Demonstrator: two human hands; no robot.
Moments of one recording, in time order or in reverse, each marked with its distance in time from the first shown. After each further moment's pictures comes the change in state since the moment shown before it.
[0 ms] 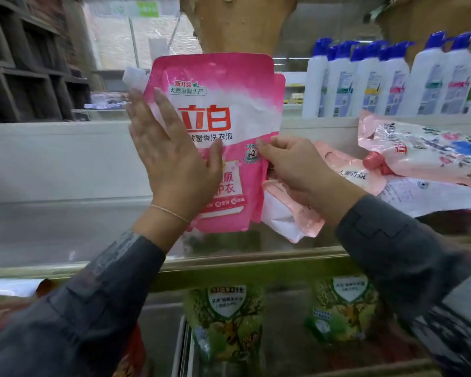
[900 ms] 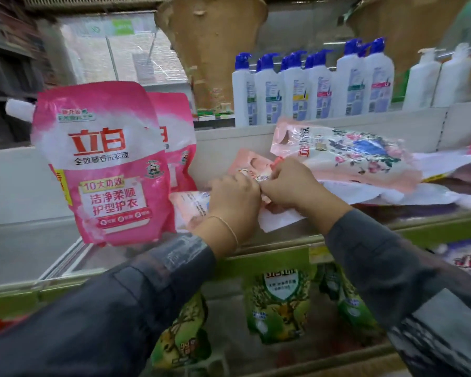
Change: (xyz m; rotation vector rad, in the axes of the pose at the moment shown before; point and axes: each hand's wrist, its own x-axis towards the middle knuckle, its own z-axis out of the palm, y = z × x) left_hand -0.064 0.193 0.086 0.621 -0.618 0.534; right_hand -0.031 0.000 -0.167 -0.816 0.111 0.024
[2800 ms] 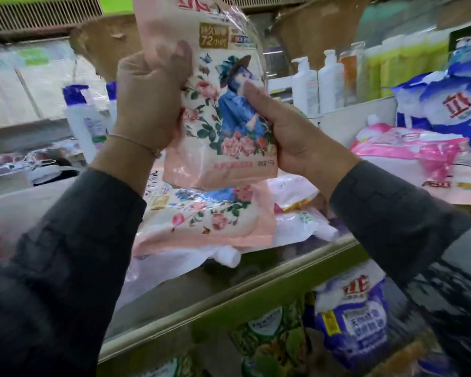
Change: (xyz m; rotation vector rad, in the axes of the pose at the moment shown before) left_hand 0.232 0.129 -0.140 -2.017 0.620 0.029; right_hand 0.091 0.164 -0.238 1.176 -0.083 -0.147
